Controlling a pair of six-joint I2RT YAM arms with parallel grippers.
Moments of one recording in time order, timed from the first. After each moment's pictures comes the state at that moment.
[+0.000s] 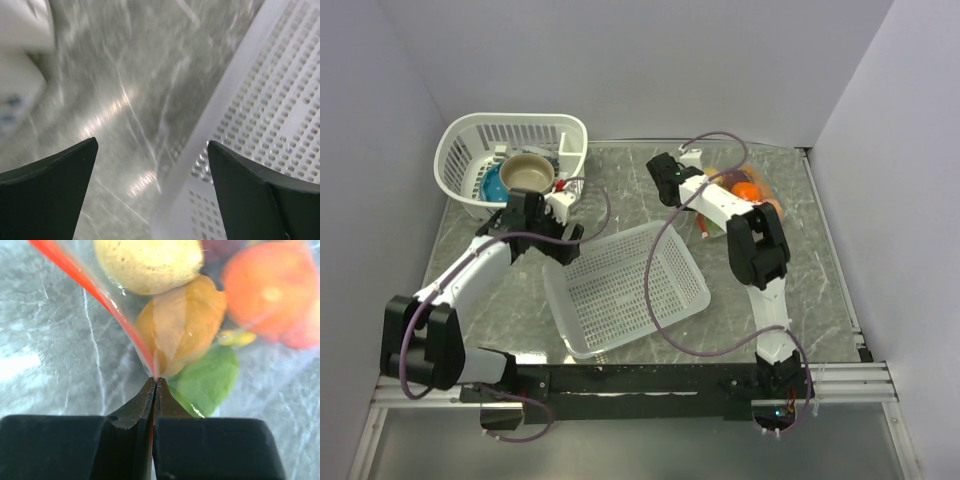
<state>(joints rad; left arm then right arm) -0.24 1.33 0.91 -0.40 0.32 0.28 0.50 2.20 1.79 -0.76 0.84 0.54</state>
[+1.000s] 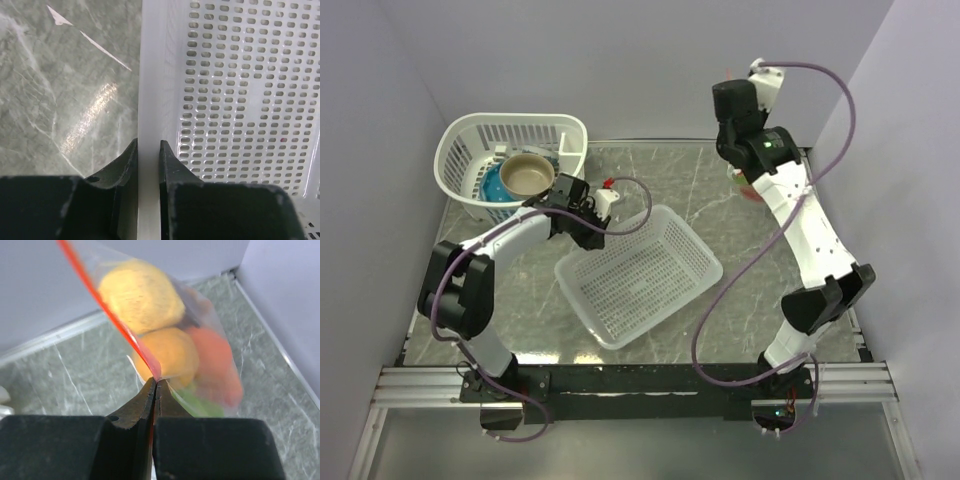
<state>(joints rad) -0.42 1.67 1.18 -0.48 0.41 0.36 0.44 1.70 2.04 -0.86 0.77 0.45</state>
